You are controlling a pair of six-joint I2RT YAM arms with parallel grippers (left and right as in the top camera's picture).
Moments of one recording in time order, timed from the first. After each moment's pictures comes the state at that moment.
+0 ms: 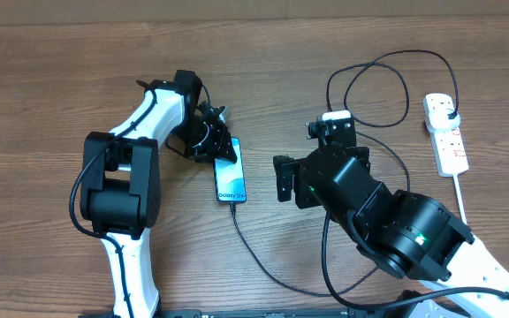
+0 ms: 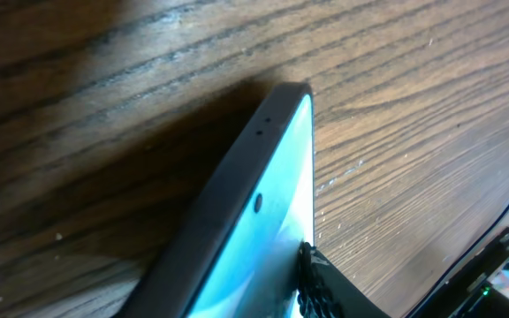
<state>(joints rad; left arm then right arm) -0.17 2.21 1.55 -1.01 0.55 -0.02 0.87 1.18 1.33 -0.97 0.38 0.59</state>
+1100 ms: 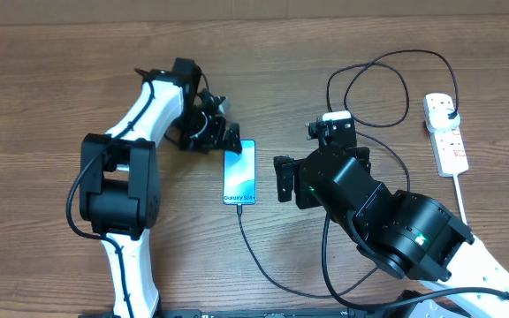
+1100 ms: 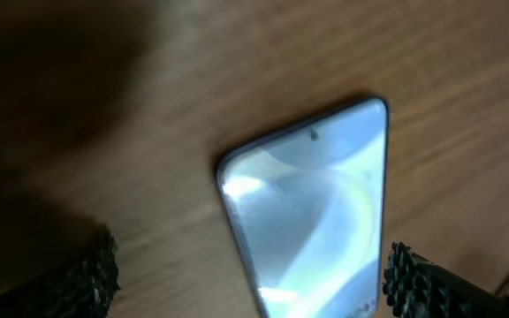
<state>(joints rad) -0.16 2.20 1.65 -1.06 0.45 0.07 0.87 1.18 1.33 -0.98 0.38 0.59</state>
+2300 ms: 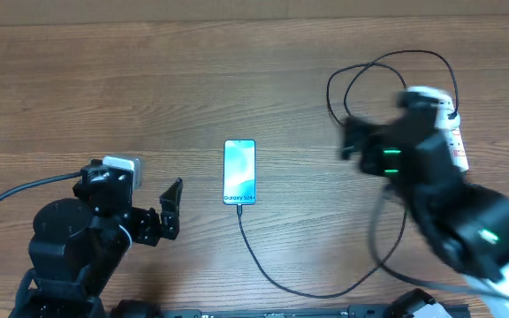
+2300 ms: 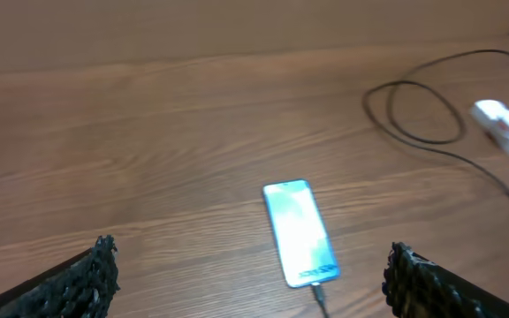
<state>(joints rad) -0.14 0.65 1.05 -0.91 0.11 -0.06 0.46 1.02 1.33 -0.98 0.37 0.59</state>
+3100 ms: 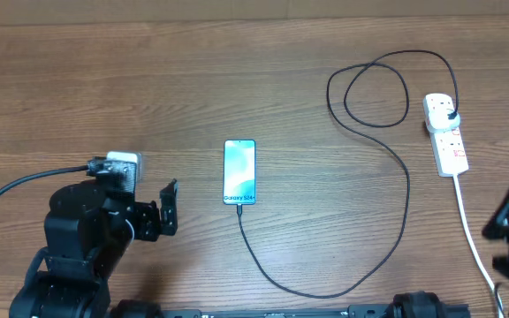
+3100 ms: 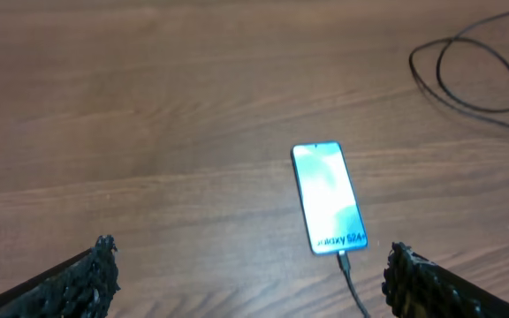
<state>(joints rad) -0.14 0.71 1.04 -0.99 0.05 -0.07 0.04 0.46 1.34 -1.07 0.38 0.60</state>
